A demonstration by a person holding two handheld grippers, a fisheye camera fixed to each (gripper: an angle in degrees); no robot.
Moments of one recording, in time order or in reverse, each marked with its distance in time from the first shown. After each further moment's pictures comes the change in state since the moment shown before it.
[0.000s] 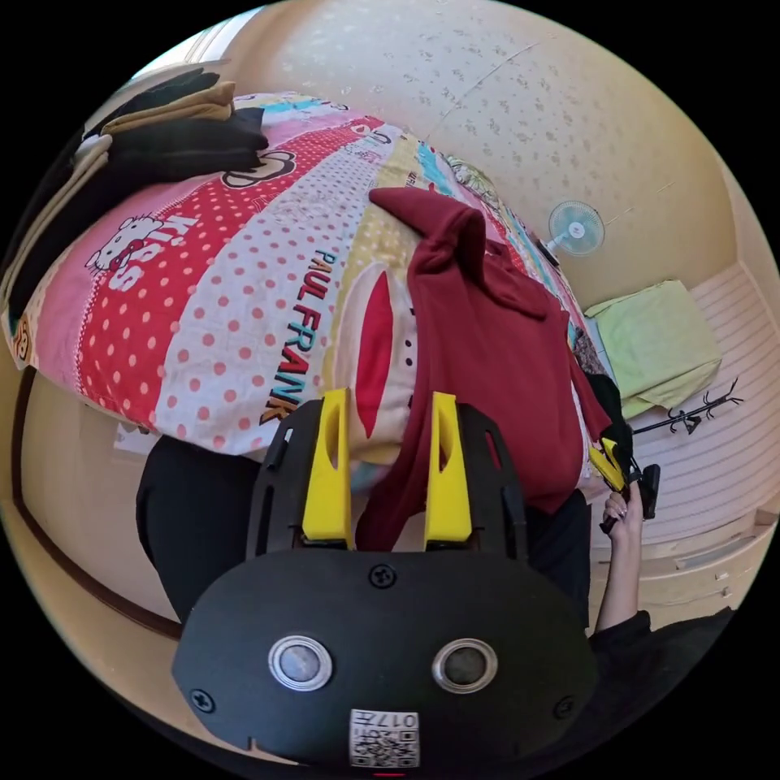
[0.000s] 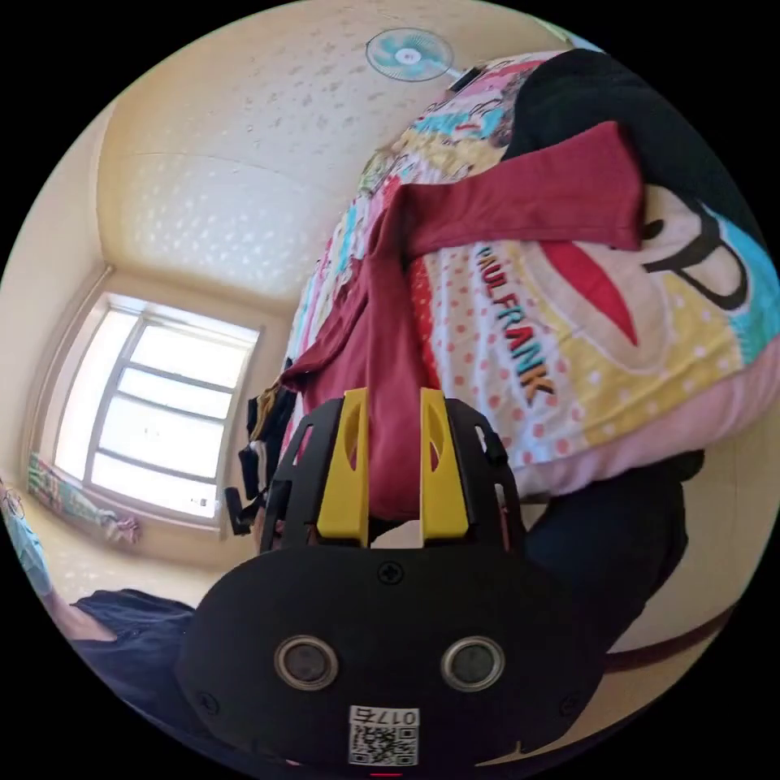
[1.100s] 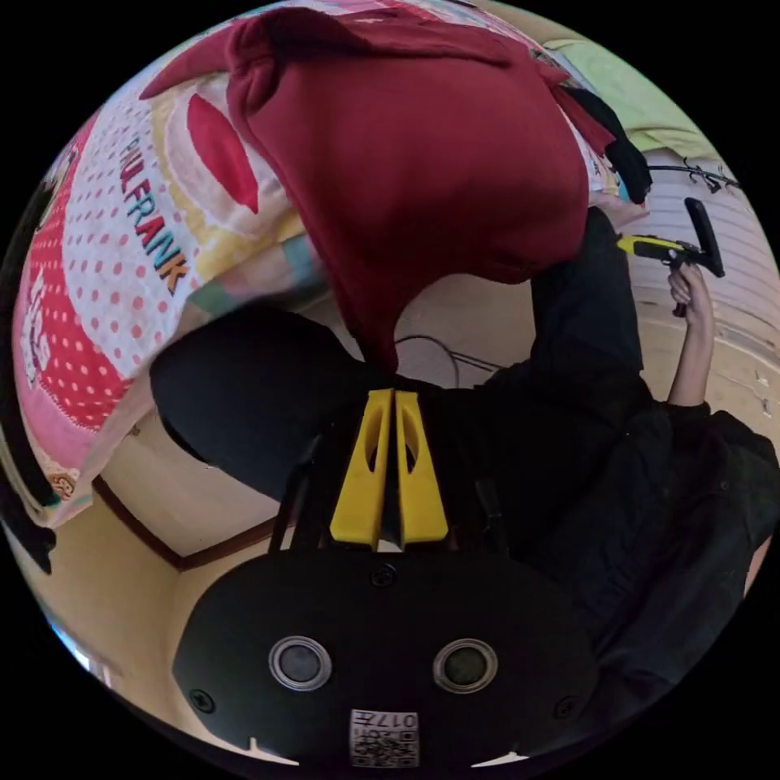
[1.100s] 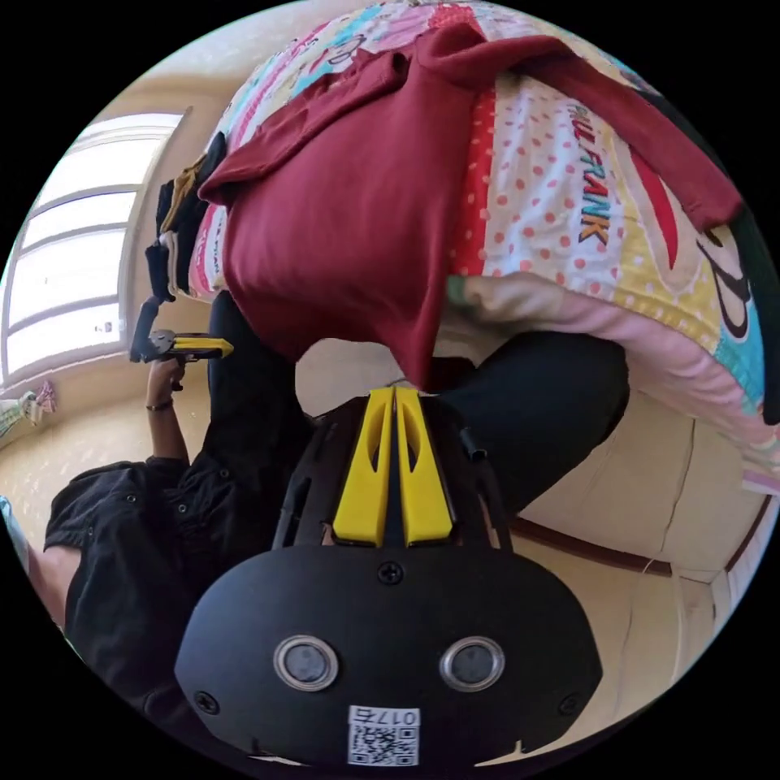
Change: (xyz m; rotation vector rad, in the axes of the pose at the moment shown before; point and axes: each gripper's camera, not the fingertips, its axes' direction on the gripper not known) left arm 0.064 -0.026 0.050 -0.742 -0.170 0.515; right arm -0.108 -0.016 0.003 -0.531 0.209 -0.317
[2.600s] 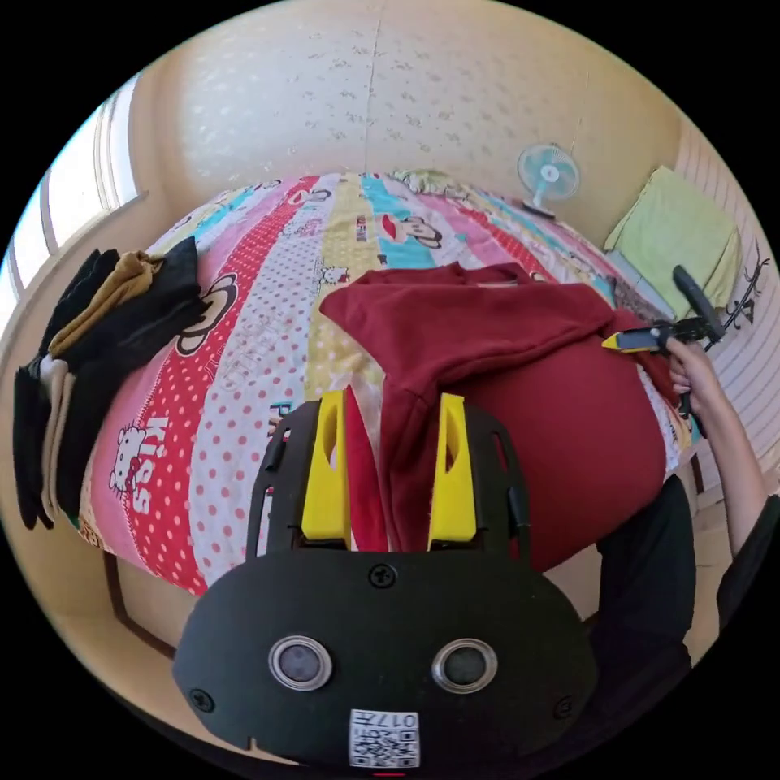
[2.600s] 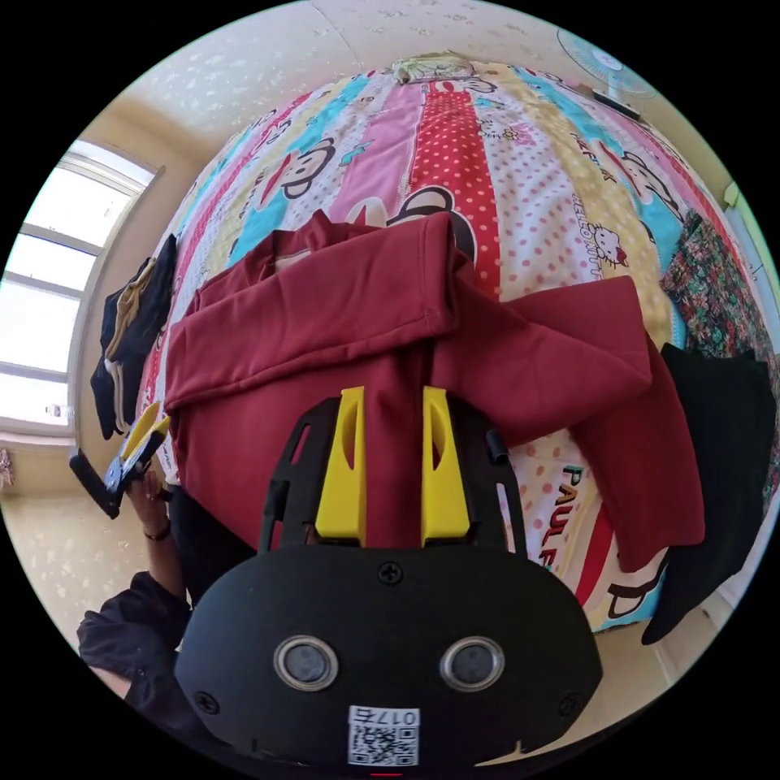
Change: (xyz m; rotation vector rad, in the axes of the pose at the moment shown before) left arm -0.100 -0.006 -0.011 0.620 -0.187 -0.247; right arm 0.077 -0.149 -0.025 0.260 0.175 0.039
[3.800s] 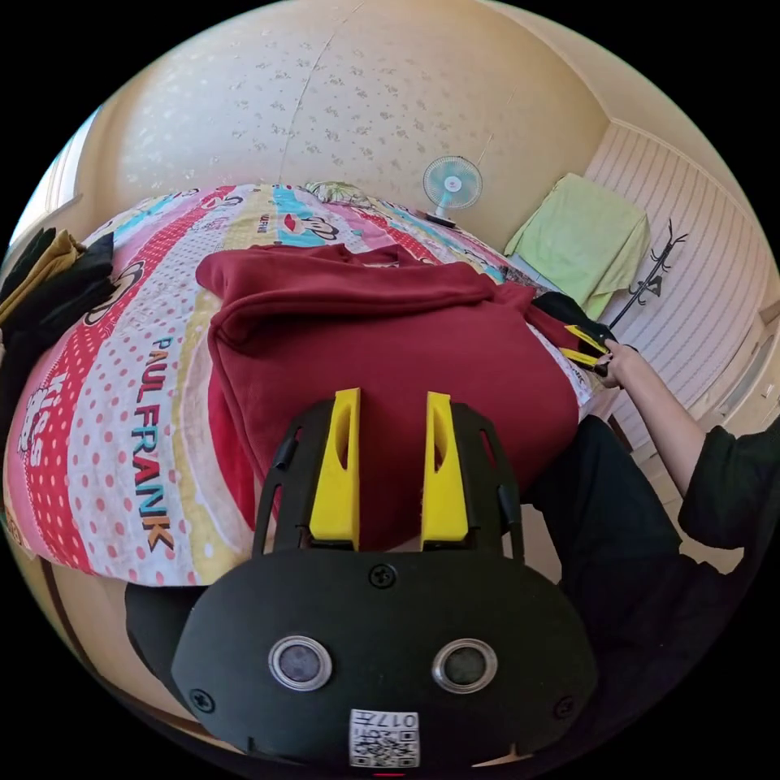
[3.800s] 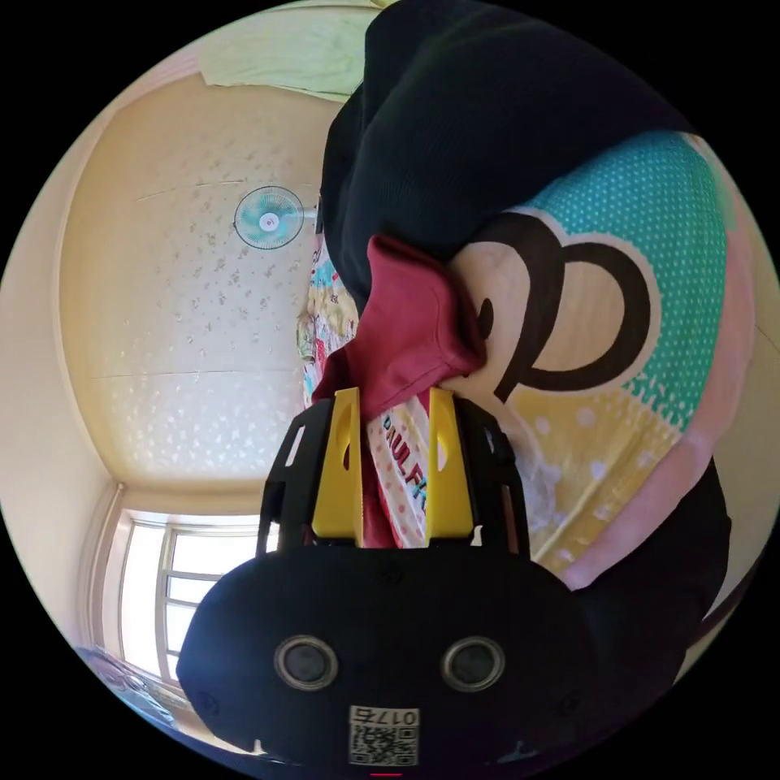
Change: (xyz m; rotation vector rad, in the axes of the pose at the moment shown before) left arm 0.057 0.141 -0.031 0.261 0.299 0.083; right arm 0.282 0.286 0.004 0.715 -0.537 0.951
